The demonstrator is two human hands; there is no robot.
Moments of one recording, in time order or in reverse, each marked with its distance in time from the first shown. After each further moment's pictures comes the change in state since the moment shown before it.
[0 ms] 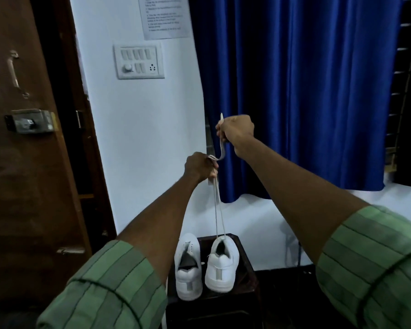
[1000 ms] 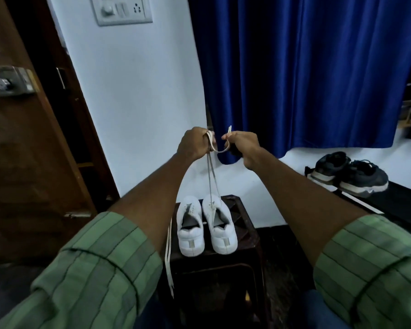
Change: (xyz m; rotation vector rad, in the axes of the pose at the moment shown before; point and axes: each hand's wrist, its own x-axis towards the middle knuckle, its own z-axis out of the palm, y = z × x) left_hand -0.009 -0.048 0.026 0.187 0.001 0.107; right_hand -0.035 0.148 -0.008 0.153 -0.162 0.304
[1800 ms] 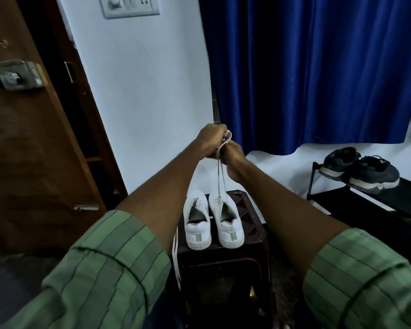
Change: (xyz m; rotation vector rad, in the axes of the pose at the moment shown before) left_hand -0.011 0.037 0.003 -0.321 -0.102 -0.250; right_hand -0.014 0.044 0.054 0.130 -0.126 0.035
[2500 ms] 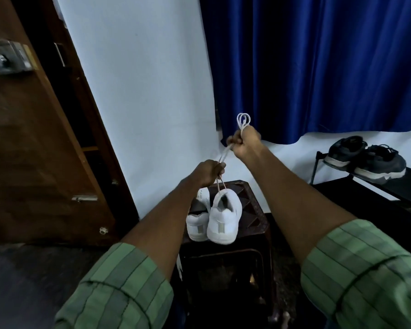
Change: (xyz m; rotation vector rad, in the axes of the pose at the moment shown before) left_hand -0.019 -0.133 0.028 0.204 -0.261 0.041; right_hand 0.031 -0.006 -0.014 0.579 0.299 0.223
